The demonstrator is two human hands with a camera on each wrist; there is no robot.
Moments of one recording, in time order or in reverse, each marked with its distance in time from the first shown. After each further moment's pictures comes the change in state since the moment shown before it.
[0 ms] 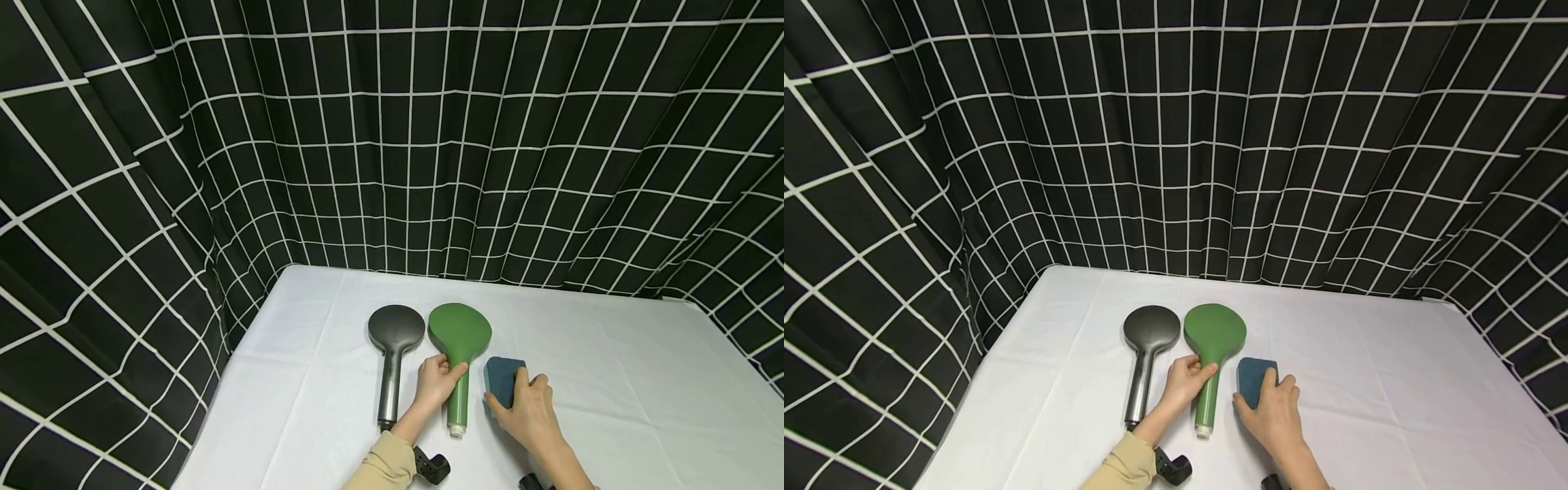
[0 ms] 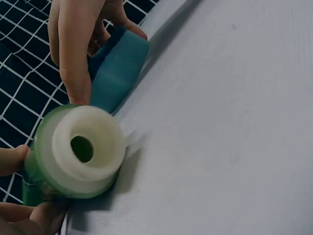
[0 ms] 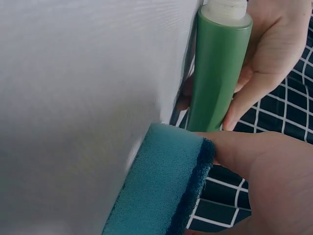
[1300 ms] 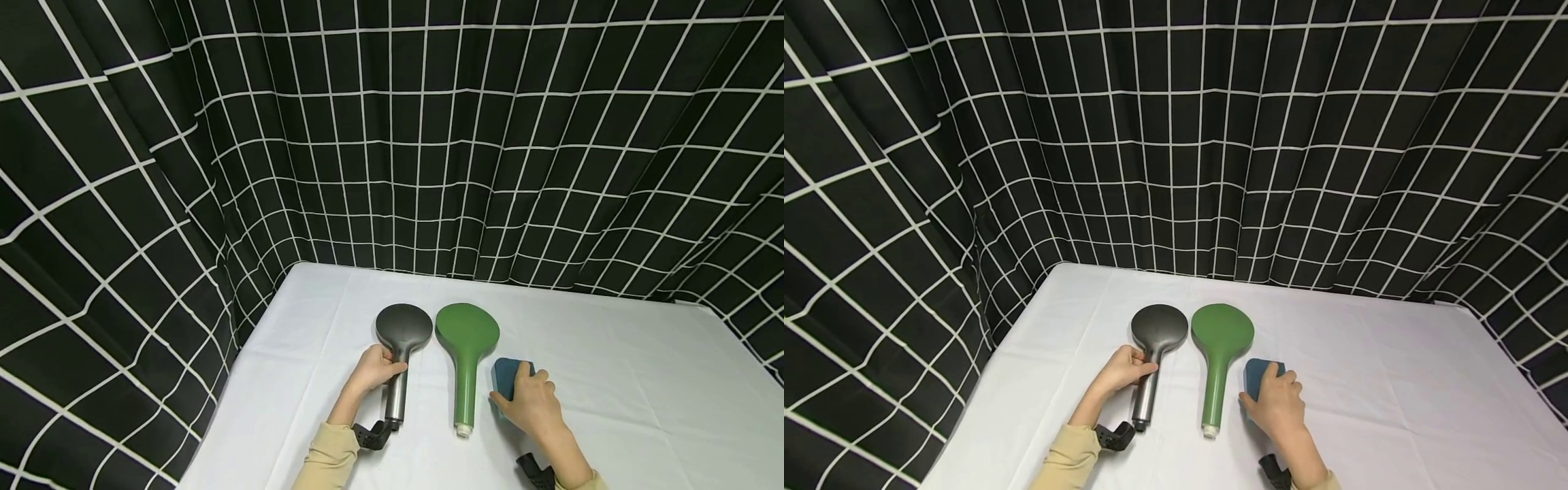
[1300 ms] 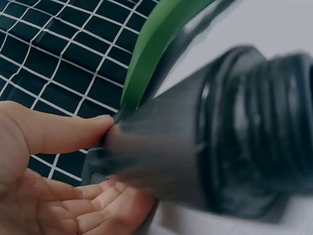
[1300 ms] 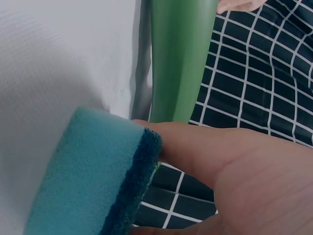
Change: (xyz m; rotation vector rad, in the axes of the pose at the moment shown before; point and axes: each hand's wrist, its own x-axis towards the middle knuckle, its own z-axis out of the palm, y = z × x) left_hand 0.009 -0.002 -0.126 0.204 -0.186 -0.140; right_hand 0.018 -0.013 -0.009 -0.097 -0.165 0.018
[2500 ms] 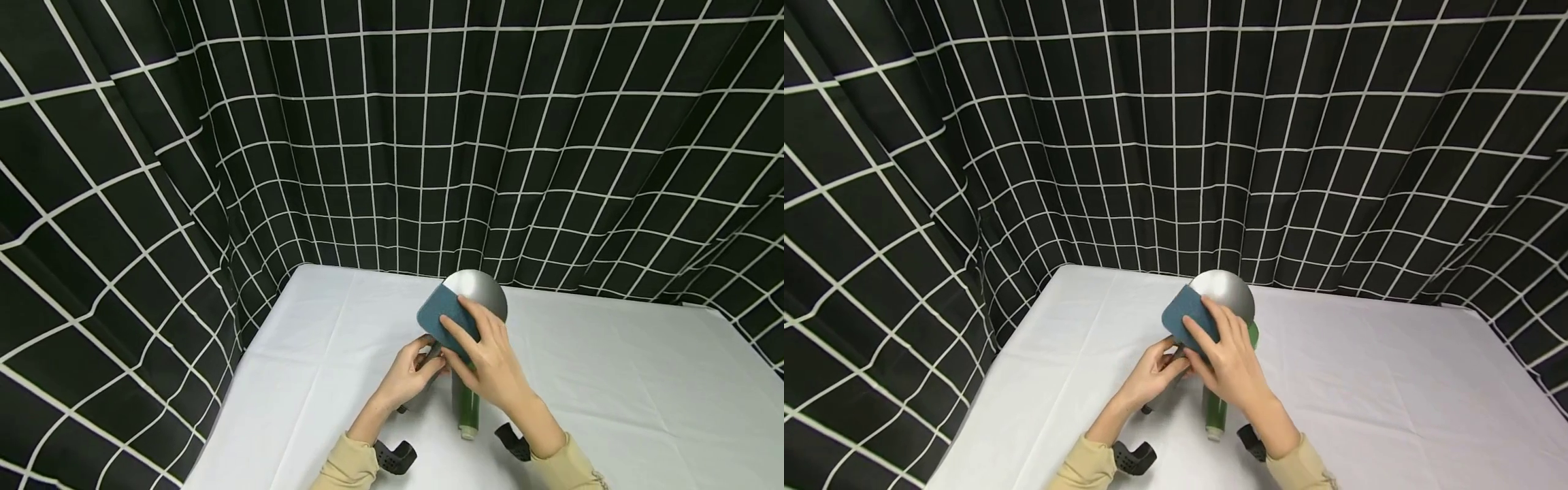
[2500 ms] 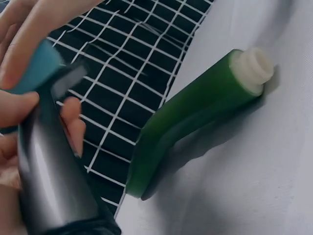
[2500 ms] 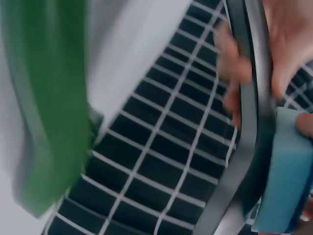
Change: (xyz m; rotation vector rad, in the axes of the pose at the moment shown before) left_hand -0.015 0.046 0.027 -0.329 -0.213 0.417; right_hand 0.042 -0.070 -0.027 0.241 0.675 -0.955
